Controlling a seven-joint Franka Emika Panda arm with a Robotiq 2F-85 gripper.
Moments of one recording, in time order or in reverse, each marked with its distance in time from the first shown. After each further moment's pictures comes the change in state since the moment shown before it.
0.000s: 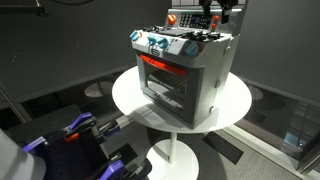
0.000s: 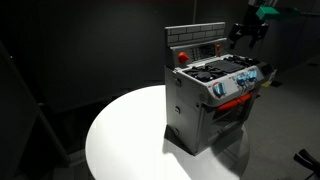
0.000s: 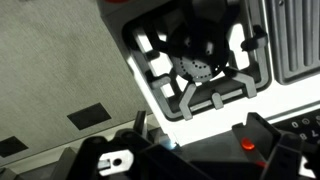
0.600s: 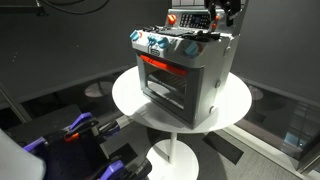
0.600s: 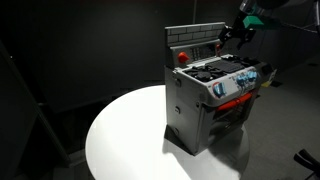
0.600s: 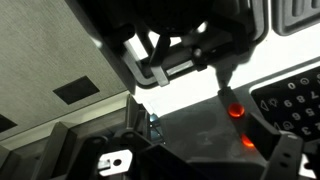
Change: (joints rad) arm 0.000 0.087 0.011 0.014 -0.001 0.243 0.041
